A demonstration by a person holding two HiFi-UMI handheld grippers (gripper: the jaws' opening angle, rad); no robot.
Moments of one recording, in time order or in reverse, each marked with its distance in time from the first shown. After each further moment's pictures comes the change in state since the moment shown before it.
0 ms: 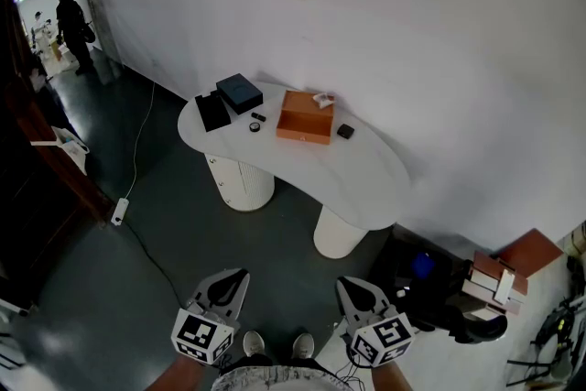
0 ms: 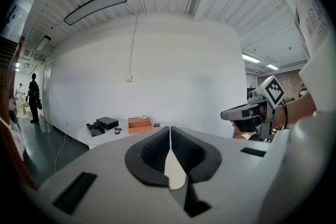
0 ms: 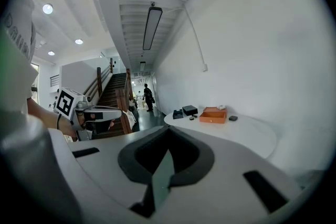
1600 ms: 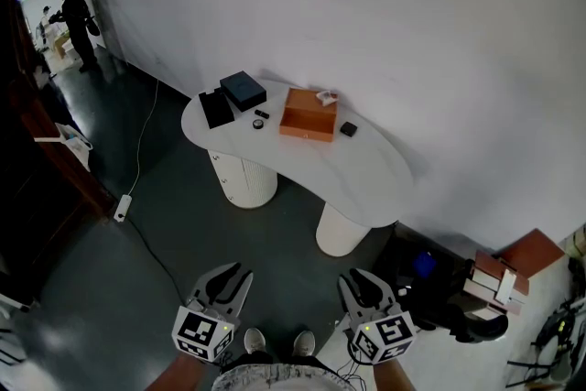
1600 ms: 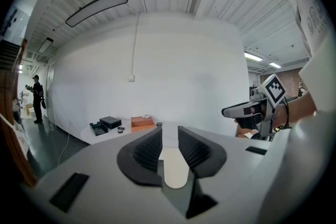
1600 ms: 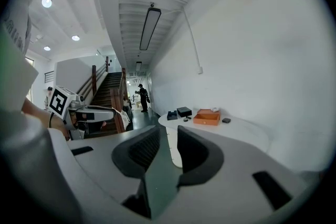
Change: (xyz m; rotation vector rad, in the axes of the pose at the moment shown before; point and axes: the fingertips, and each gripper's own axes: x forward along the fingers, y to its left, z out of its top) left arm -0.005 0.001 -0.004 0.009 -0.003 0.028; right arm -0.006 -0.012 0.002 -0.013 -0.013 -0.069
